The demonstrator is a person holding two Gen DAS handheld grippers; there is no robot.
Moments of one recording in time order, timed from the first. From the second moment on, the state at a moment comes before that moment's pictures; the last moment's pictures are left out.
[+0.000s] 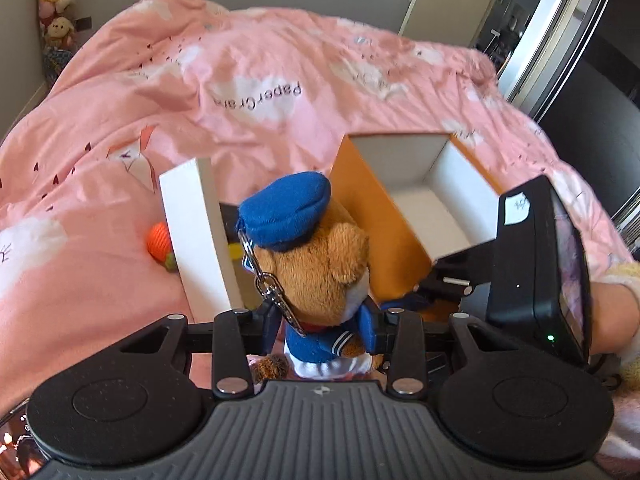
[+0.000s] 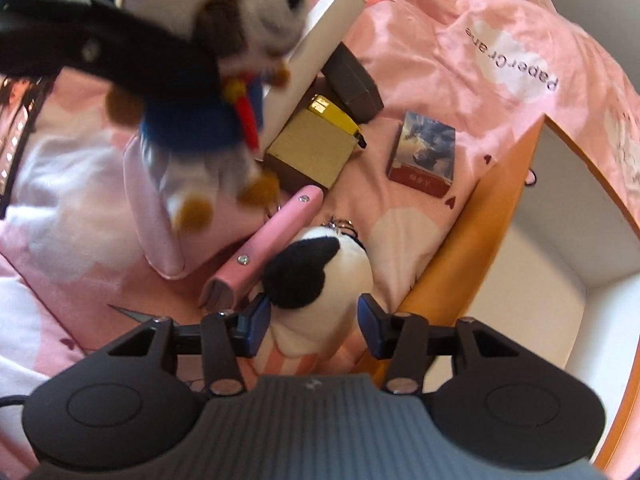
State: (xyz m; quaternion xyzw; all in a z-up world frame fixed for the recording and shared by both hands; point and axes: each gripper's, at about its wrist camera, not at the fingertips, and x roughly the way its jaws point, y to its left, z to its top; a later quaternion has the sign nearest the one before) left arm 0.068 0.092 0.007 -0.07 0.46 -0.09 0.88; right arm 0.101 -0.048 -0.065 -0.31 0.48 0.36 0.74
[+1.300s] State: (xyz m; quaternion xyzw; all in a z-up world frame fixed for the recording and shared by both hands) left arm 0.086 0.012 0.051 -0.08 0.37 -0.10 0.92; right arm 0.086 -0.136 0.078 -0.28 0.25 0.28 0.89
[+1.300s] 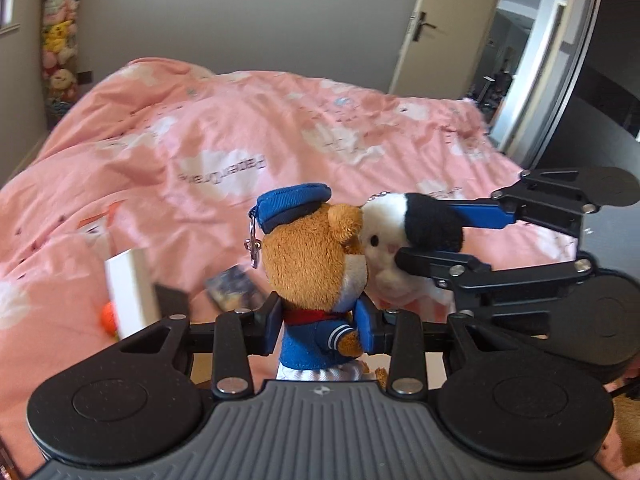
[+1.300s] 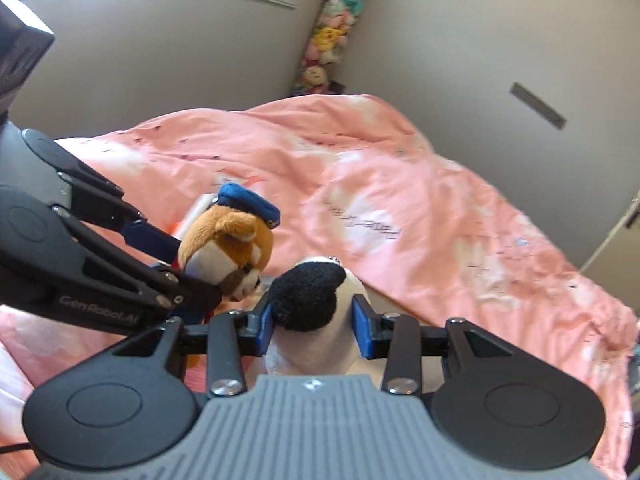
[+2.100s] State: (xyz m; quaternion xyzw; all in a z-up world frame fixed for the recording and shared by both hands) left arm 0.247 -0.044 -0.053 -0.07 0.55 -0.16 0.82; right arm 0.233 -0.215 -0.011 -0.17 0.42 0.25 0.86
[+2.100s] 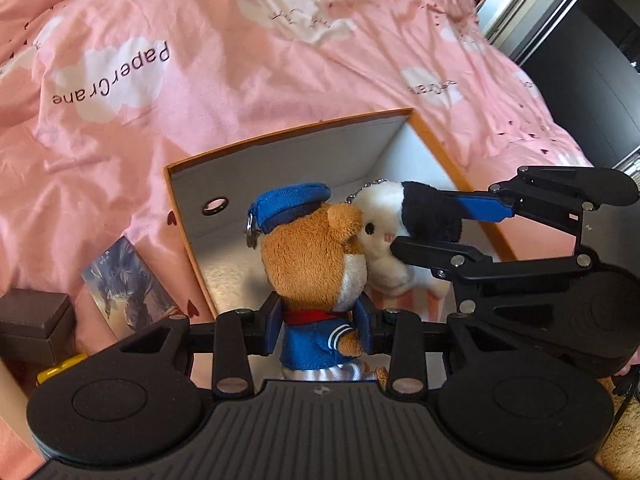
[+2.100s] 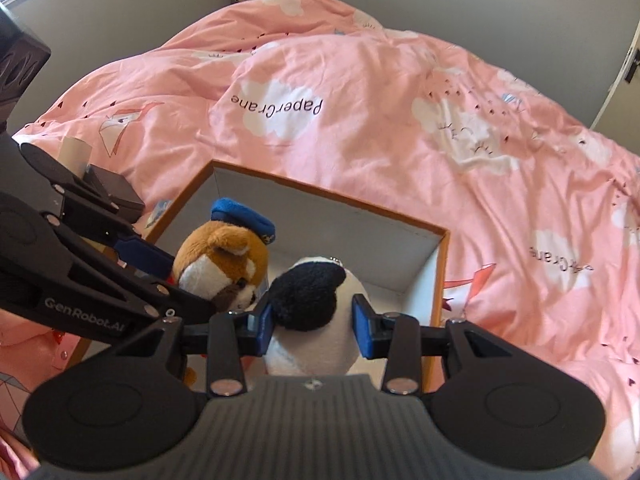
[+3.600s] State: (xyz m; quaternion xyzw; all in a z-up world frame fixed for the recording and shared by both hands) left arm 0.244 -0.014 -0.024 -0.03 0.49 -0.10 0.87; right arm 0.257 -0.159 -0.071 -0.26 0.37 0.28 0.85
